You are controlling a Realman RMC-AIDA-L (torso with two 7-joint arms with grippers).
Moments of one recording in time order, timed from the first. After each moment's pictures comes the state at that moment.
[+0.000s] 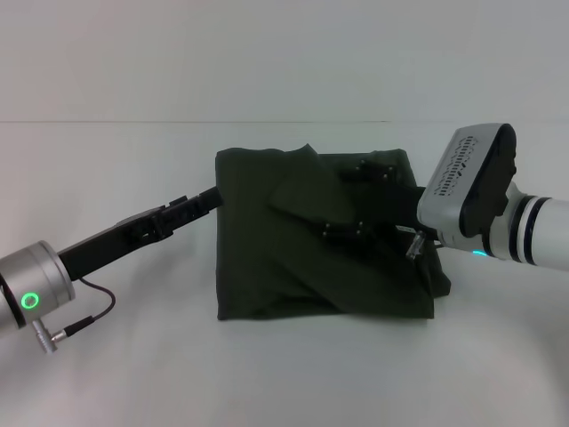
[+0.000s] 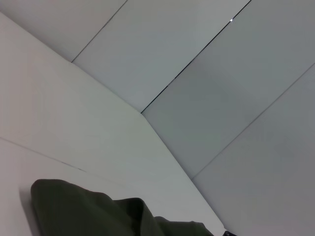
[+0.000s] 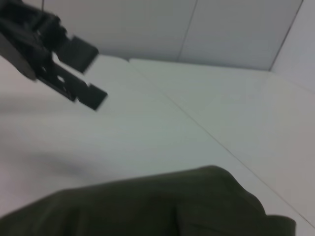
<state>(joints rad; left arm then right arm) -0.46 -2.10 0.80 0.45 1.55 1.29 -1.69 0.77 2.11 -1.09 -0.33 -1.58 -0.83 0.83</state>
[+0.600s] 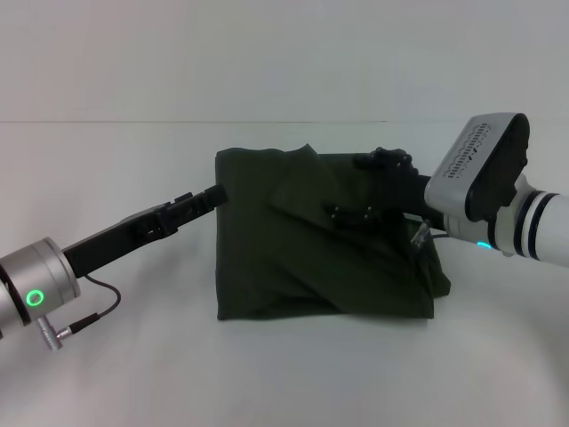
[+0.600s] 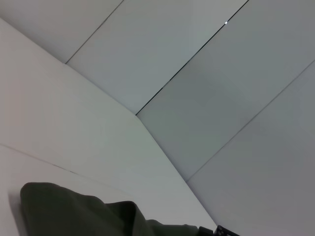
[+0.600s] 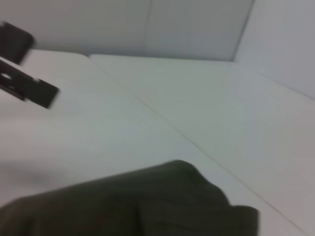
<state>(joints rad) -0.46 -2.11 0.80 0.45 1.54 1.29 -1.69 0.76 2.11 -1.11 -0.33 -1.48 -0.78 0.84</state>
